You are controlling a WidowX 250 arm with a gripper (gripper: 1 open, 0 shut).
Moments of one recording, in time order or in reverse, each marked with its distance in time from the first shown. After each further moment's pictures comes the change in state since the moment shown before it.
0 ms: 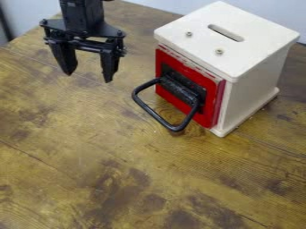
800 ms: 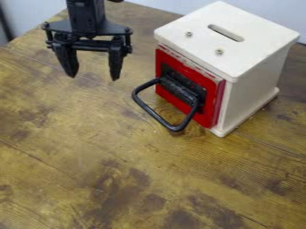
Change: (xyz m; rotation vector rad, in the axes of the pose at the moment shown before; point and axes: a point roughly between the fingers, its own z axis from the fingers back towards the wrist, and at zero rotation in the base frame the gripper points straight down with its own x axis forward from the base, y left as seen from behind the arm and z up) arm 0.002 -0.006 0.004 0.018 -0.007 0.223
